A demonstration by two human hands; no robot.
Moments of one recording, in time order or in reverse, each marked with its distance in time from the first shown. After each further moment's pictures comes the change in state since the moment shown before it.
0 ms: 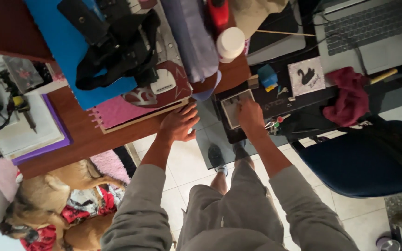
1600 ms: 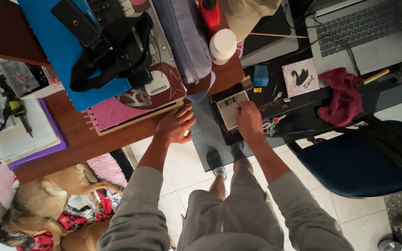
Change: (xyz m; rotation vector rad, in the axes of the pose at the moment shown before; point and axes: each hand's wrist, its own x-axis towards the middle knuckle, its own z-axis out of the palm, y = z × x) left_hand 0.004 0.007 -0.003 -0.019 -0.019 -0.021; right_hand -0.021 0.030 0.014 0.063 0.275 -0.157
